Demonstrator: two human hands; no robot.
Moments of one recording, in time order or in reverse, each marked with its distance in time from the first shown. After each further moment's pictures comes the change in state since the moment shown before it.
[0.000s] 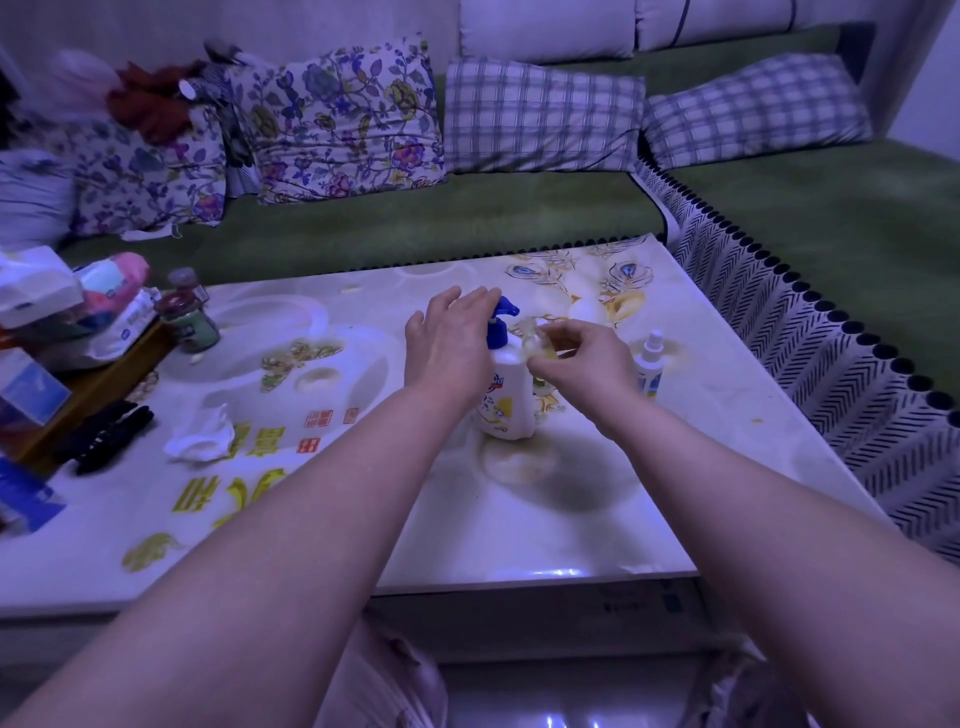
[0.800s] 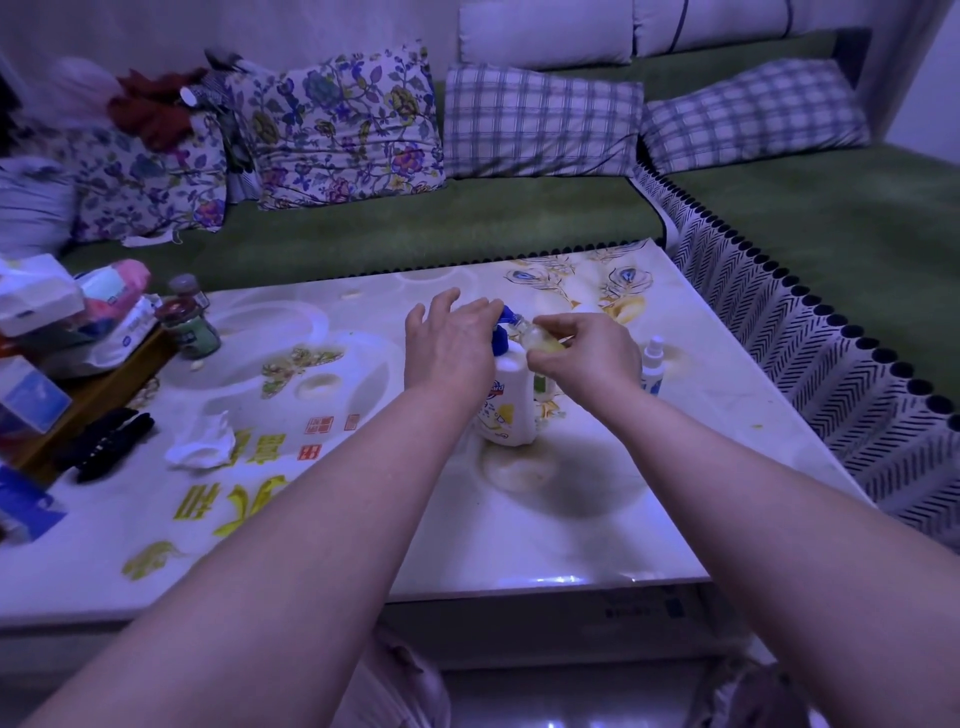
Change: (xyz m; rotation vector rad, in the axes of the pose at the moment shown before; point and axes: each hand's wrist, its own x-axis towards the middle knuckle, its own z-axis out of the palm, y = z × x) left_hand 0.005 0.001 -0.002 0.159 0.011 0.048; right_hand 0.006 -0.017 -0.005 -0.229 0.053 -0.047
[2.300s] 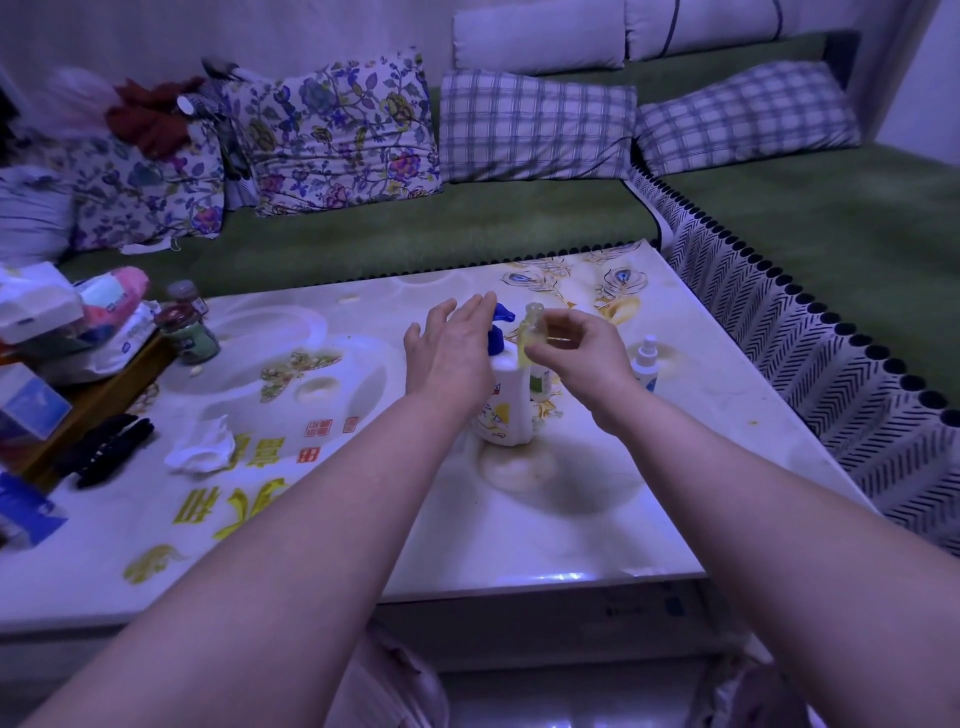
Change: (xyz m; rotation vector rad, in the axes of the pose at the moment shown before) left_hand -0.008 0.005 -0.001 -0.133 -0.079 -0.069; right_hand -0.003 0.012 0.002 0.584 -0.096 -0.005
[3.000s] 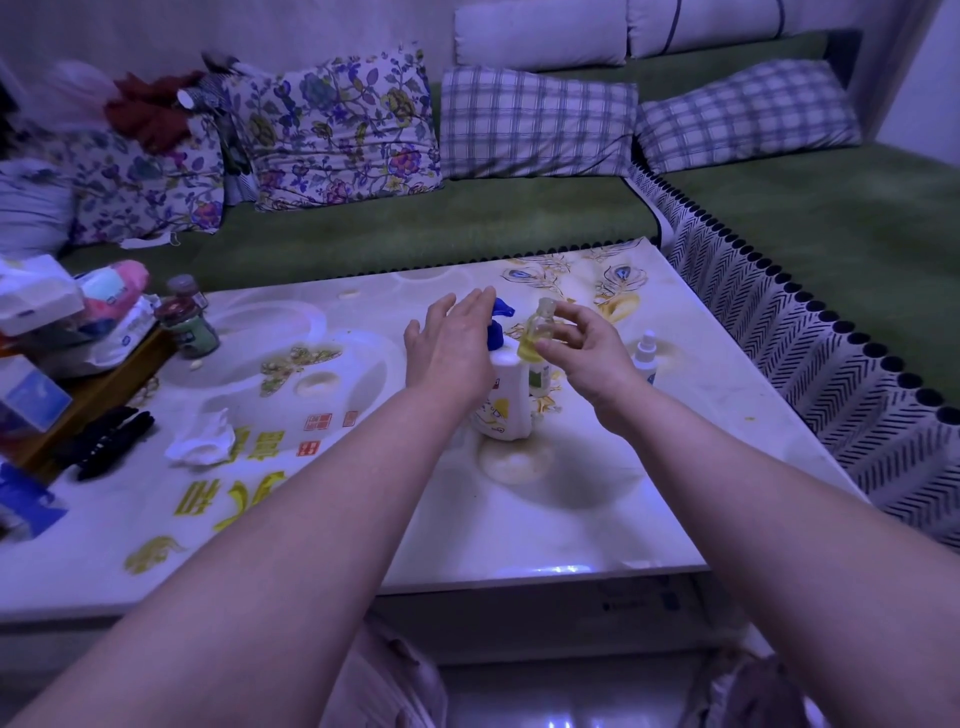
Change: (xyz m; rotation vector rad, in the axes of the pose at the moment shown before) left_hand 0.000 0.000 -0.001 -0.029 -0.023 -0.020; right_hand -0.001 0.005 -0.005 0.176 -0.105 0.082
